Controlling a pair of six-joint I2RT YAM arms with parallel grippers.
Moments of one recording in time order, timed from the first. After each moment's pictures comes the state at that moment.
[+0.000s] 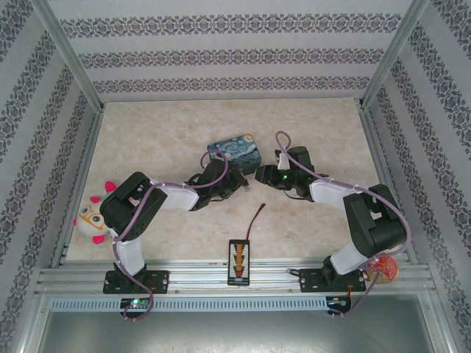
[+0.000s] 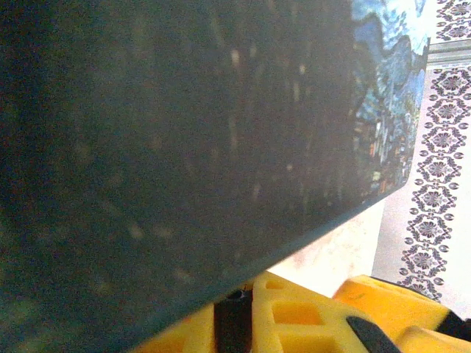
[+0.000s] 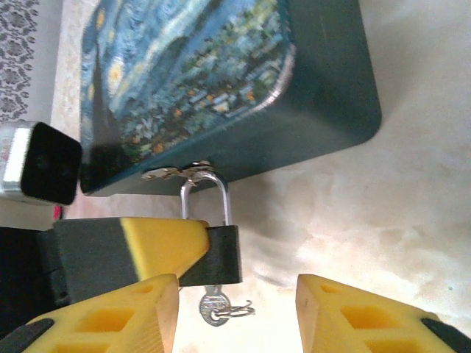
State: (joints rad) left arm -0.67 1.86 0.87 0.39 0.12 -1.31; right arm 0.33 1.58 0.71 0.13 -0.54 0.66
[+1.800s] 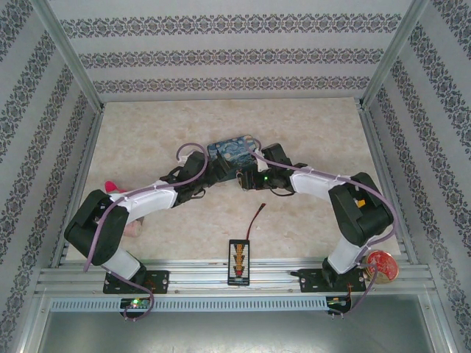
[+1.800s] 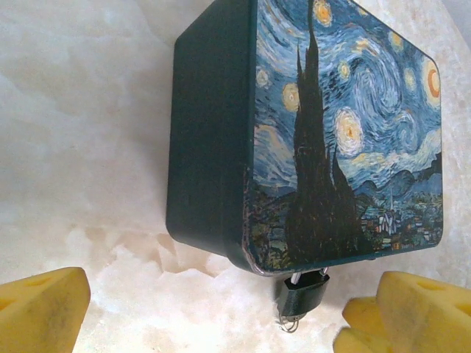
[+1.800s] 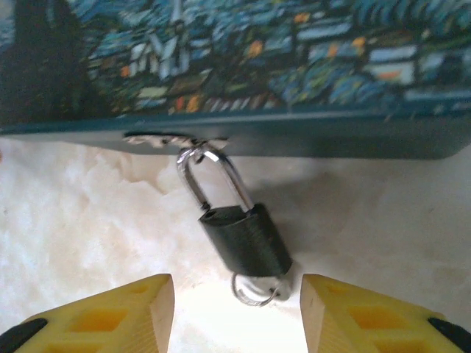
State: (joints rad) left arm -0.57 1.56 0.84 -0.04 -0.10 -1.08; right arm 0.49 1.72 0.94 -0.16 -0.34 0.39
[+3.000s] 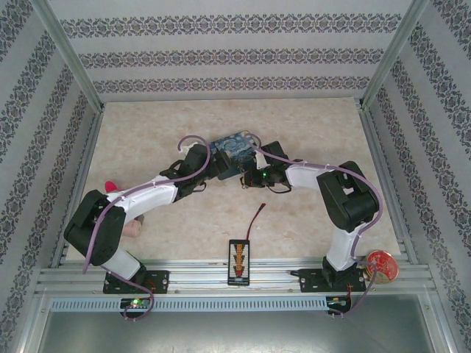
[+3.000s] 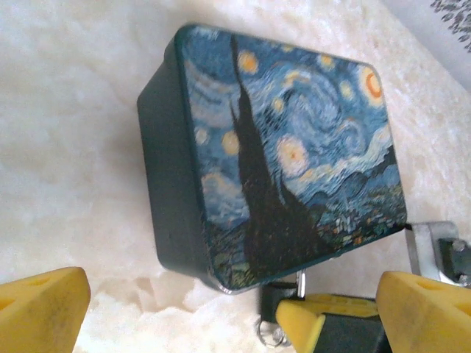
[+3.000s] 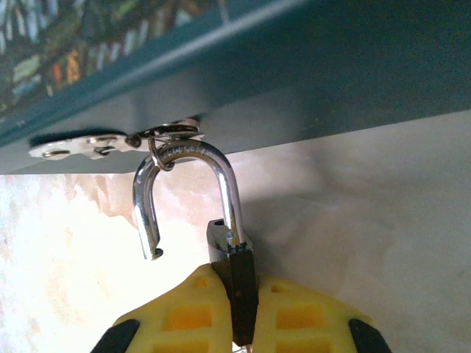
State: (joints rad) left arm -0.57 1.56 0.93 -0.08 -0.17 -0.96; right arm 0.44 1.85 0.99 -0.11 -0.44 0.46
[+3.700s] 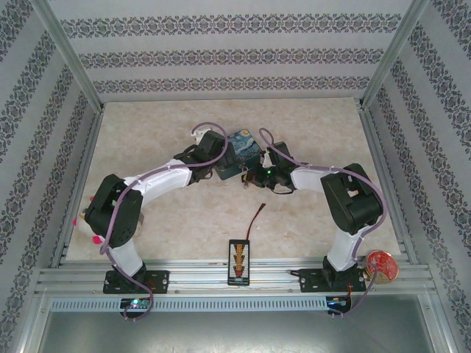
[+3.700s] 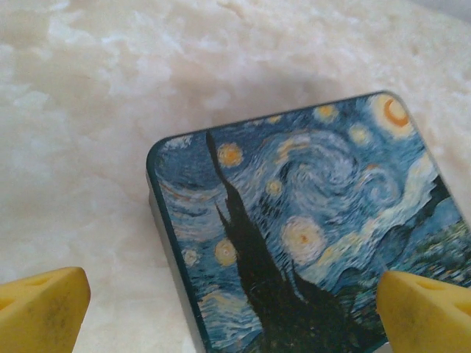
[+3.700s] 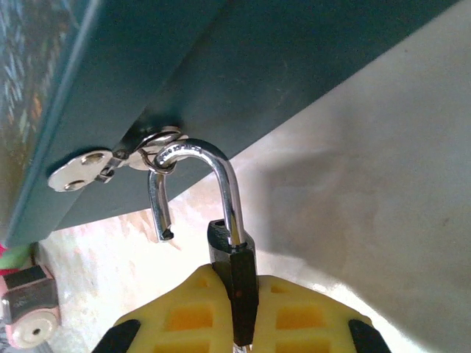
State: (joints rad) left arm -0.58 1.75 1.19 -0.23 -0.32 -0.72; right arm 0.41 1.82 0.92 0.02 -0.51 0.80
